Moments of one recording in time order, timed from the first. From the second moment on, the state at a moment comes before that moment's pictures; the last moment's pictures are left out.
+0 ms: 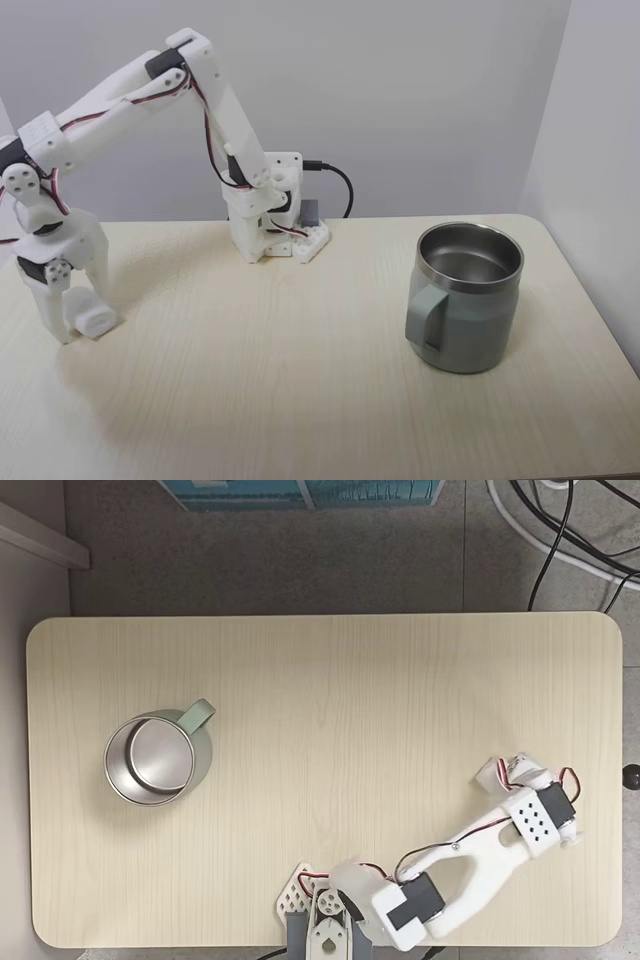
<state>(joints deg) 56.3 110.2 86.4 73.6 -25.1</state>
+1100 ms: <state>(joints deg) 40.8 83.3 107.8 102.7 -12.7</state>
